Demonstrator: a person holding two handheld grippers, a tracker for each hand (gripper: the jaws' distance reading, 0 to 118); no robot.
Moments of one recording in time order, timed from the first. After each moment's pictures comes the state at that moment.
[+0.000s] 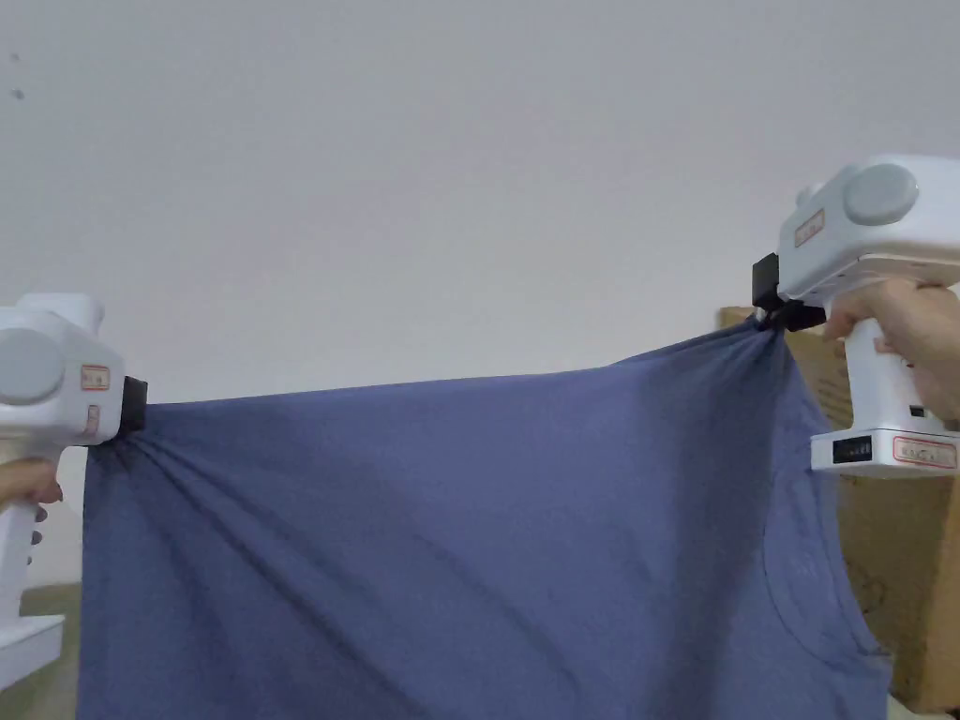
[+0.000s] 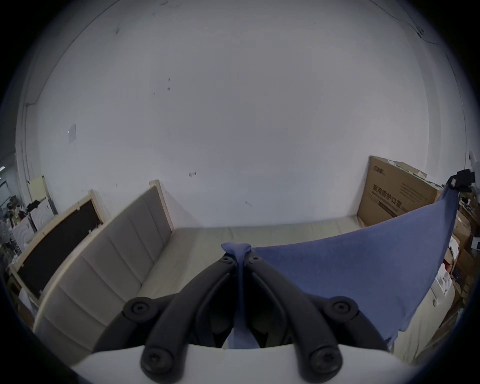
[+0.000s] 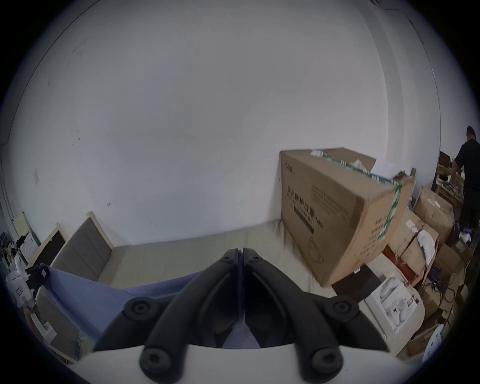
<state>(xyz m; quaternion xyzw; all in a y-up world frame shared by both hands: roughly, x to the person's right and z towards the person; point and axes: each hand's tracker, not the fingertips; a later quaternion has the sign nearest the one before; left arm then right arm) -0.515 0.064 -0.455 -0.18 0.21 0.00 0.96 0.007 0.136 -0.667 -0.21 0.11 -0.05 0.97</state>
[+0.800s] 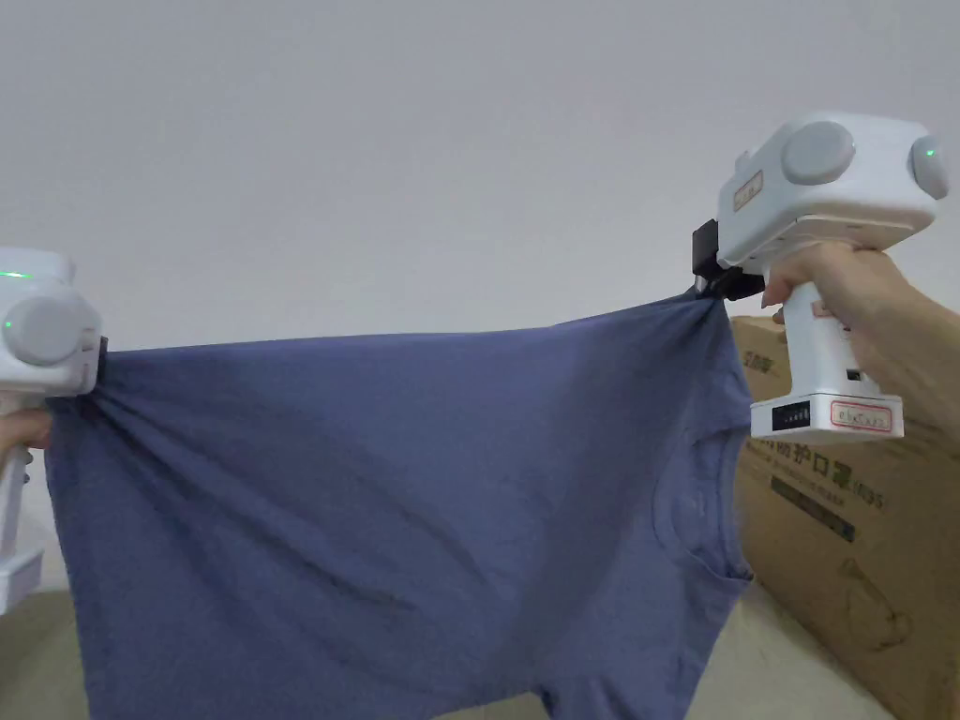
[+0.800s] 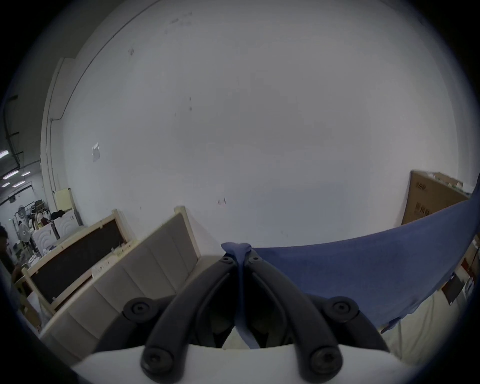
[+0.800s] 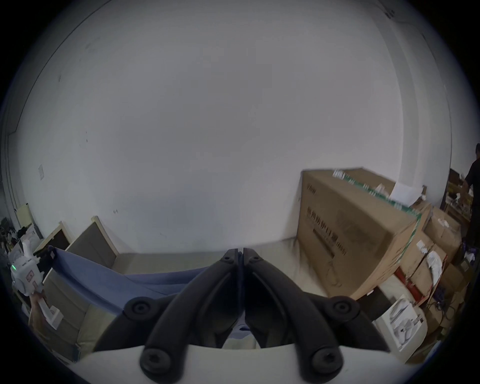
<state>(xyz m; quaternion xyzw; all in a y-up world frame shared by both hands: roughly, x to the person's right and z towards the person) -0.563 0.035 -0.548 -0.15 0.31 -0.03 0.94 -0.070 0.123 -0.718 -0.21 0.15 -0.03 0.97</state>
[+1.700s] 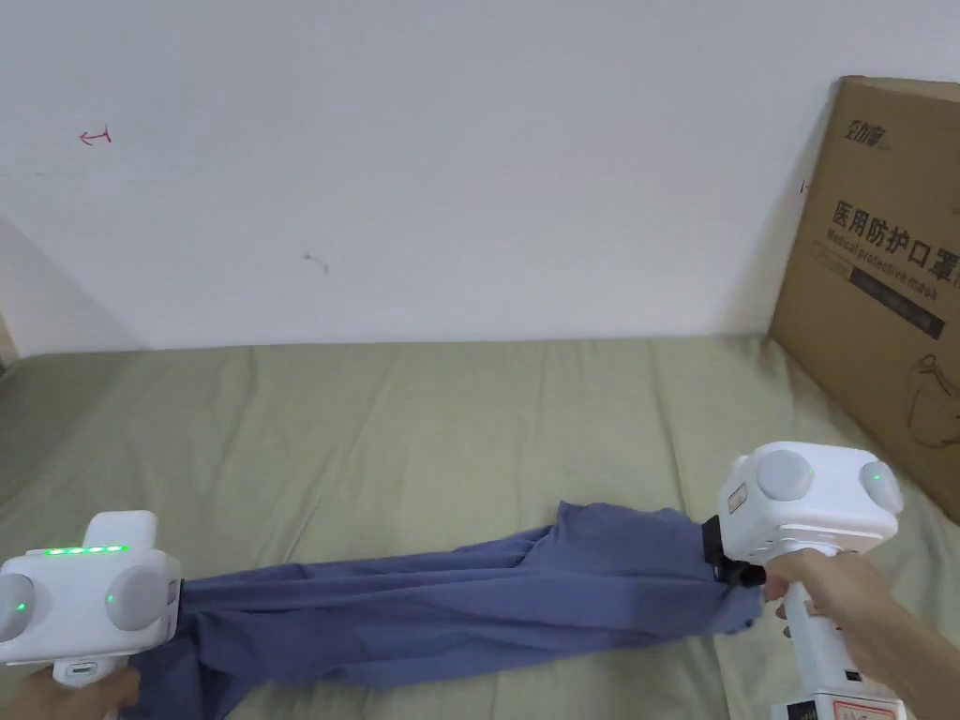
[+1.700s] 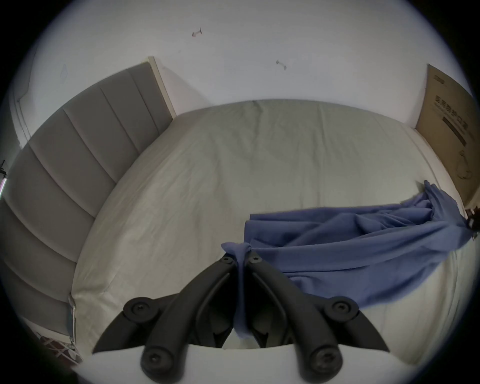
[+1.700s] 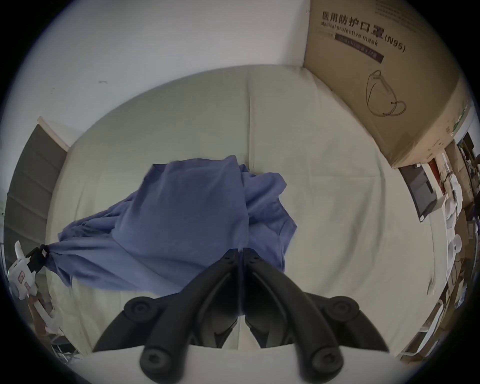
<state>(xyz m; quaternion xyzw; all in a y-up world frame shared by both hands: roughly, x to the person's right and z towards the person) -0.565 -0.318 -0.505 -0.41 0.28 0.04 0.87 -0.076 -0.294 -0.736 -0.52 0.11 0.03 0.84</state>
